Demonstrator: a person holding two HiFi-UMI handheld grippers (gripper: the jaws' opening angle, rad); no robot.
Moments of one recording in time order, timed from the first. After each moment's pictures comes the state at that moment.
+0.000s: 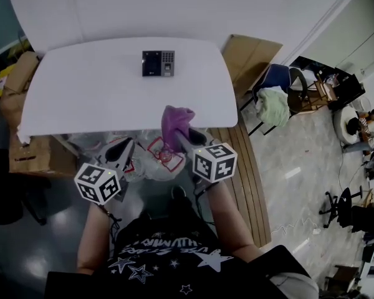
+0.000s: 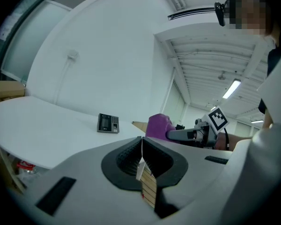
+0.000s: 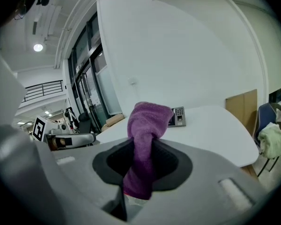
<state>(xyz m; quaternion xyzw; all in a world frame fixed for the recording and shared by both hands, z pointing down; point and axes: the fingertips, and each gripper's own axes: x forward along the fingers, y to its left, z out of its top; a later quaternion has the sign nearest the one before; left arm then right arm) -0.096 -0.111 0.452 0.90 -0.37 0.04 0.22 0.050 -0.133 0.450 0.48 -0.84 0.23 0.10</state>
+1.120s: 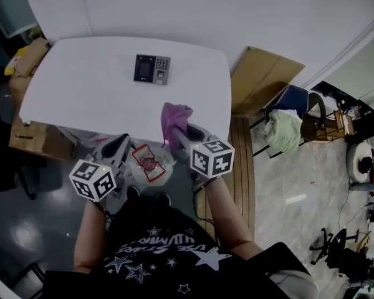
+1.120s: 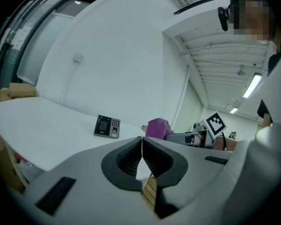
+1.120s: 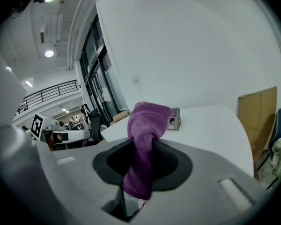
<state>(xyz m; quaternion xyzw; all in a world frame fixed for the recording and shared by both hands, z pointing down) 0.010 -0.160 0.442 0.86 -0.46 0.03 0.22 0.153 -0.215 0.460 0.38 -0.89 0.24 0.12</state>
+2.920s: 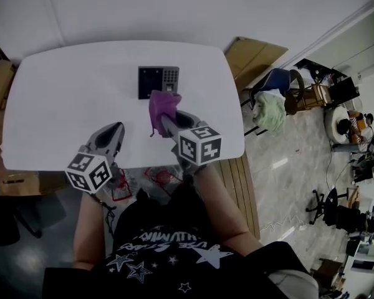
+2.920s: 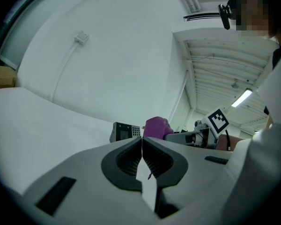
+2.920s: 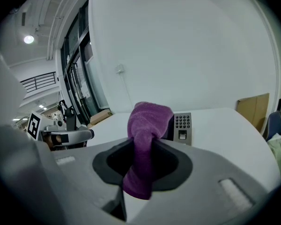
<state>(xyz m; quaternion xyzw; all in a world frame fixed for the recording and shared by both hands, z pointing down) -0.116 -0.340 0.487 0.89 -0.38 0.02 0.25 0.020 -0.365 0.491 0.48 -0.83 0.24 0.16</state>
